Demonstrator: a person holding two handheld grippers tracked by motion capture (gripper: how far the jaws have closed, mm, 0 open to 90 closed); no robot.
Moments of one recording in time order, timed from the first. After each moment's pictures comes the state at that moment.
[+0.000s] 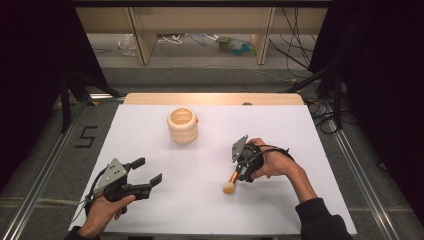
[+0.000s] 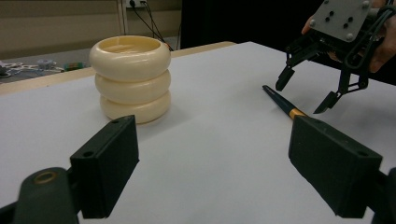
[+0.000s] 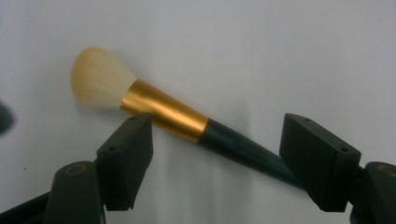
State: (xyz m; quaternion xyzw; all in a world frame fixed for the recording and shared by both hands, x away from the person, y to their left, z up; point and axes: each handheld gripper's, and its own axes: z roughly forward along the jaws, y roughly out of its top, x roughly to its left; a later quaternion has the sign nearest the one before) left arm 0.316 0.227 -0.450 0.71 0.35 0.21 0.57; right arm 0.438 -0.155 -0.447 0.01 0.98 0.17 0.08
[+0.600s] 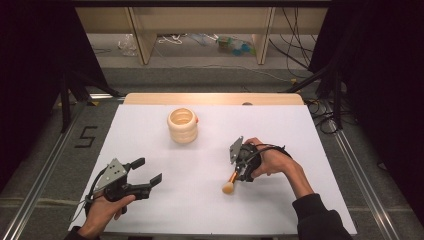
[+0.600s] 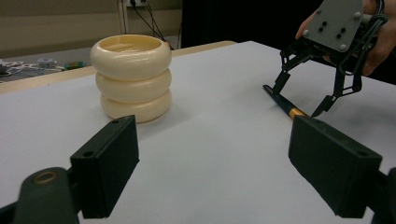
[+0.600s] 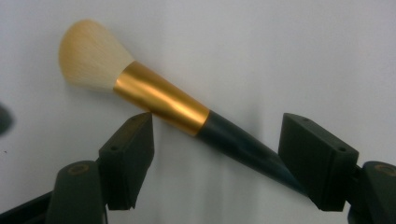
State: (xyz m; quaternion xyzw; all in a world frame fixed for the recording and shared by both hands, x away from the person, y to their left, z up) left arm 0.316 0.227 -0.450 0.71 0.35 0.21 0.57; right arm 0.445 -0.149 -0.453 -0.03 0.99 0.15 0.07
